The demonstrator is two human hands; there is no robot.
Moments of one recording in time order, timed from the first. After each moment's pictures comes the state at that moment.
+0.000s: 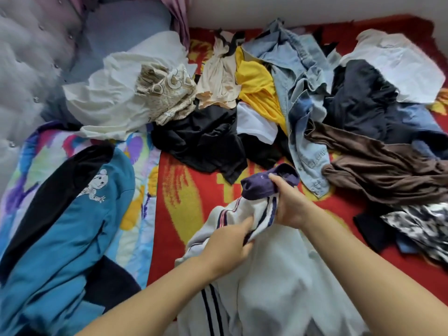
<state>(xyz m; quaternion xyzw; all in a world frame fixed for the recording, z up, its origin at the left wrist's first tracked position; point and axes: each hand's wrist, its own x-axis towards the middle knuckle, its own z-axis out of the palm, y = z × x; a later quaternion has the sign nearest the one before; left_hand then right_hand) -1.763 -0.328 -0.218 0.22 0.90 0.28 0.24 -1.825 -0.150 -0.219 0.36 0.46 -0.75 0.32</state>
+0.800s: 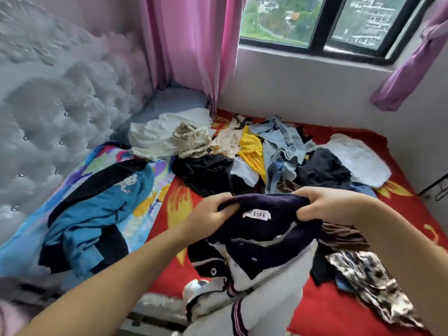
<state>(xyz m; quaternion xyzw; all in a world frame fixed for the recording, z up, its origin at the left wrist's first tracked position) -1.622 -0.289 -0.016 0.18 0.83 0.53 0.01 -1.641 -0.040 0.087 -0.16 0.81 -0.39 0.40</state>
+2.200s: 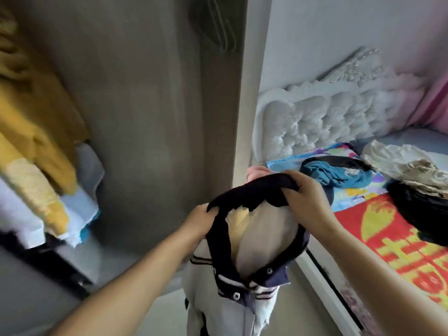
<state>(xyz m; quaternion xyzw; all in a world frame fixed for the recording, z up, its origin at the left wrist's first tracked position) -0.889 -0.405 0.012 -0.48 0.65 0.55 -0.22 -1.072 -0.297 0.089 -0.54 0.68 -0.48 0.13</state>
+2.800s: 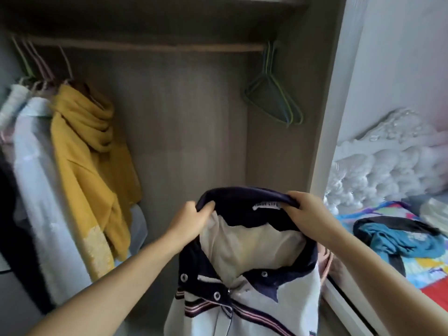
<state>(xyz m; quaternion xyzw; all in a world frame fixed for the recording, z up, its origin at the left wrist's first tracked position) -0.736 -0.546 0.114 -0.52 0.71 0.34 -0.33 -0.977 -0.455 0.129 -0.61 0.69 -0.38 0.07</state>
